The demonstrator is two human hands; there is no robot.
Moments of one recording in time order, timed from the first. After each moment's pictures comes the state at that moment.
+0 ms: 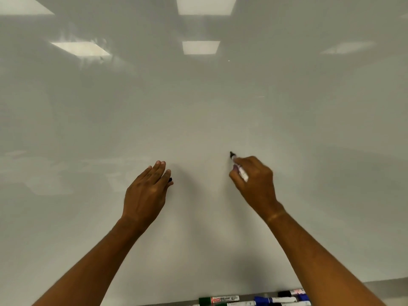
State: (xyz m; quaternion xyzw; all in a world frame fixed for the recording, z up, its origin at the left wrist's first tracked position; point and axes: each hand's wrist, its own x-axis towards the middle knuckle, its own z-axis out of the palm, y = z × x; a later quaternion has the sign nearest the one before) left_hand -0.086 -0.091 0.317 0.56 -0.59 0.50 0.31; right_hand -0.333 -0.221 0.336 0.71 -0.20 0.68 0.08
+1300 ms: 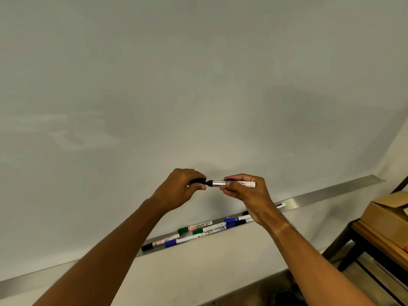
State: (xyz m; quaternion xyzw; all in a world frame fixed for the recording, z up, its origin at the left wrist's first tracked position) left_hand -0.174 -0.116 0.214 0.48 -0.81 -0.04 0.34; right_hand -0.394 -0.131 0.197 0.54 -0.32 0.53 -0.58
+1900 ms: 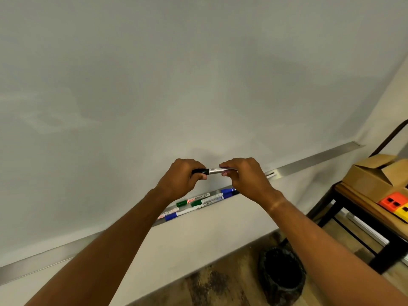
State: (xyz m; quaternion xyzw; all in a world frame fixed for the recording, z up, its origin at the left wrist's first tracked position) left_hand -0.173 -0.104 0.170 0.49 -0.81 -0.10 0.32; right_hand -0.382 -0.115 0.172 0.83 -0.43 0.35 -0.08
